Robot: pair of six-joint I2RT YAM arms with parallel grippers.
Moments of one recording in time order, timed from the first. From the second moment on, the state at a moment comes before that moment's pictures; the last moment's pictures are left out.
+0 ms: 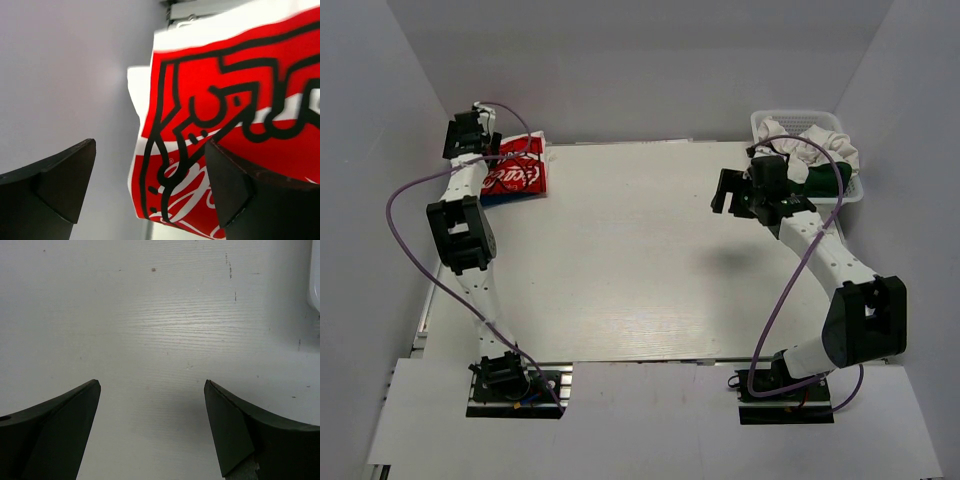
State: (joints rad) left arm 0.20 2.32 2.03 -0.27 -0.31 0.50; right arm 0.26 1.45 1.12 -0.35 -0.03 0.30
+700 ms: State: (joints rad) left arm 0.14 1.83 1.58 -0.40 0.14 -0.24; right arm 0.26 1.25 0.95 -0.33 -0.09 0.33
